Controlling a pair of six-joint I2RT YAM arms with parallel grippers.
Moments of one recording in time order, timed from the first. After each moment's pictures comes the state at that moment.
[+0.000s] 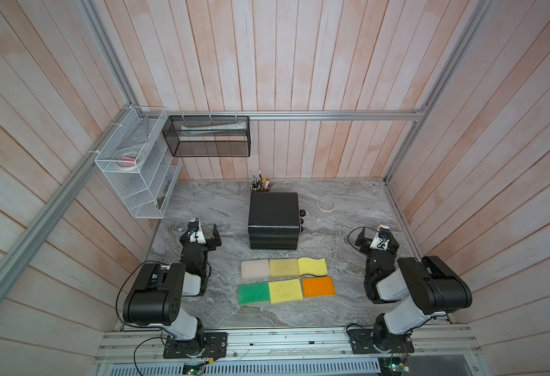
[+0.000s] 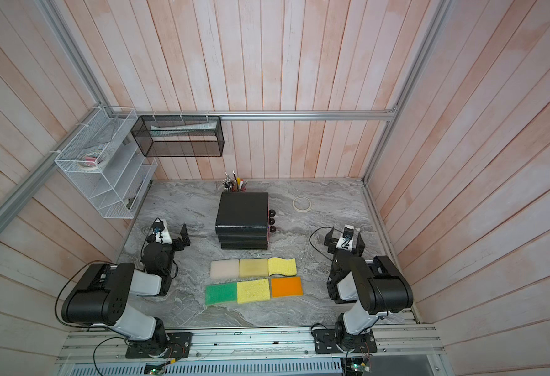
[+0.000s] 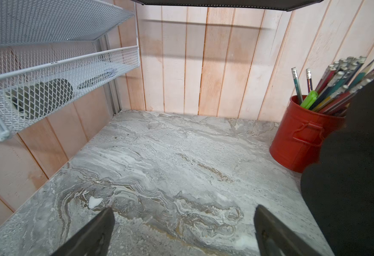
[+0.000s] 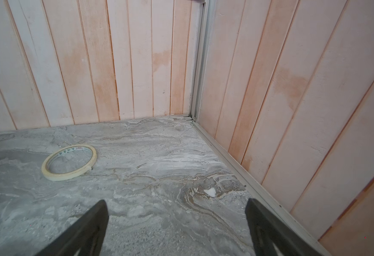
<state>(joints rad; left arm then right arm) 0.00 1.57 0.25 1.20 -0.11 -0.03 0.09 1.60 0.15 1.46 0.39 -0.03</state>
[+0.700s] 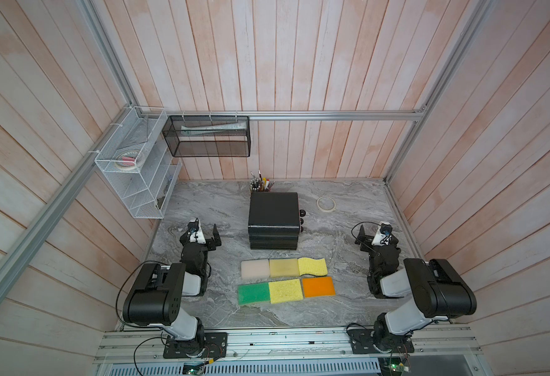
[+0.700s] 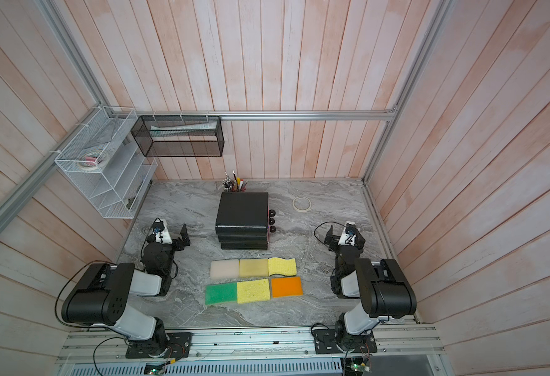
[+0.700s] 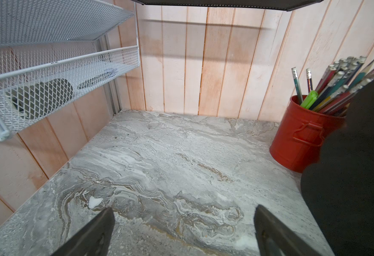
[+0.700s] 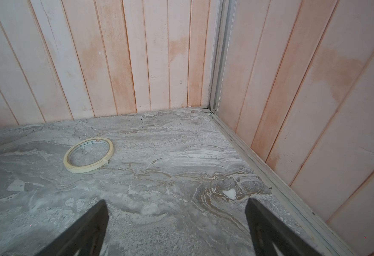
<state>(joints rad) 0.00 1.57 0.25 1.20 -0.11 -0.03 0.00 1.58 0.19 1.32 0.20 0.03</state>
